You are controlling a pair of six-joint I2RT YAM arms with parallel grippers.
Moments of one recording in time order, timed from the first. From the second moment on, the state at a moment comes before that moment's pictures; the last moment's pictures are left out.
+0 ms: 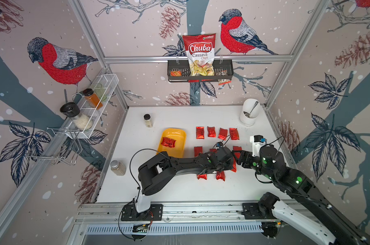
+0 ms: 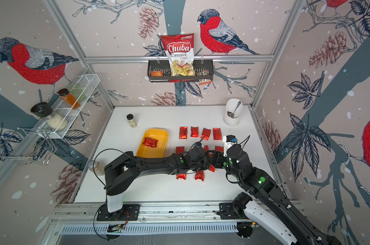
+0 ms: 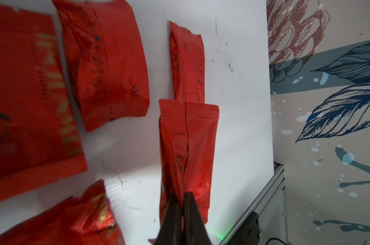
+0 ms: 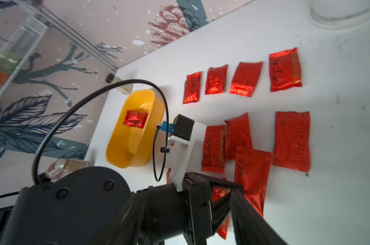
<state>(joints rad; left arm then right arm) -1.14 1.97 1.26 -0.05 0.02 -1.11 0.72 0.61 0.76 -0.72 0.09 0.69</state>
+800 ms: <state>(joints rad) -1.18 1.95 1.15 0.00 -0.05 -1.22 0.72 0.58 0.74 -0.72 0.07 0.71</state>
